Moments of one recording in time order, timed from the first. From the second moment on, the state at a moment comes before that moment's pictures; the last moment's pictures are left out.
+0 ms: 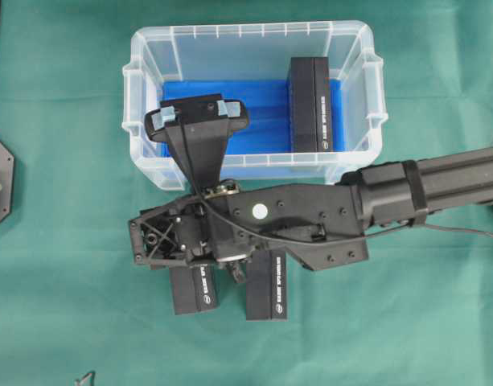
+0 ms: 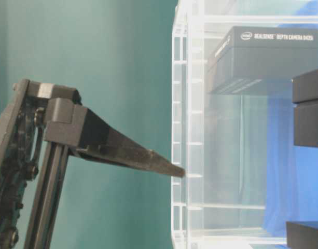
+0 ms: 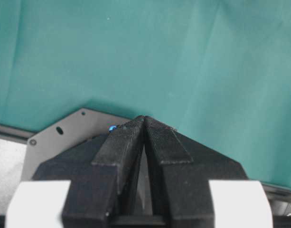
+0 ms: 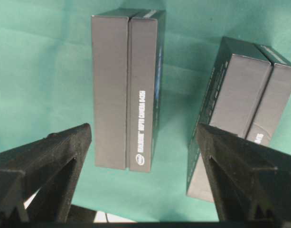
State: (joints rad) left arm -0.05 -0.86 0.54 0.03 1.50 -0.35; right arm 0.19 0.52 -0.69 -0.14 1.51 1.74
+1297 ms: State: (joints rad) left arm -0.04 -0.87 0.54 0.03 1.50 -0.35; right arm 0.41 -0.35 0.33 -0.13 1.48 2.00
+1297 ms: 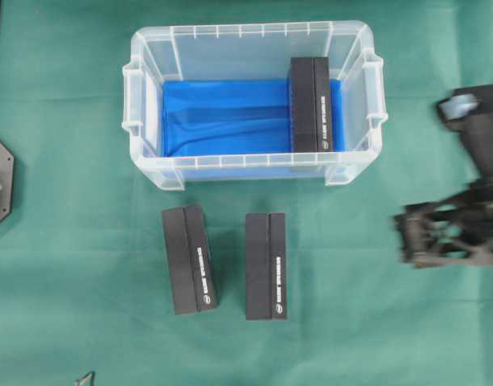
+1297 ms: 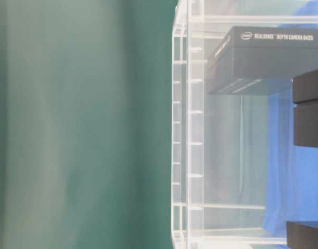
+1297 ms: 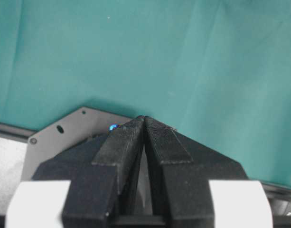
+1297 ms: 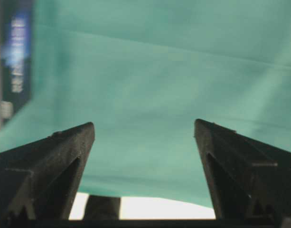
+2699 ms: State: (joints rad) left arm -0.04 -0.86 0.54 0.03 1.50 -0.35; right arm -0.34 -0.52 0.45 -0.15 1.43 1.19
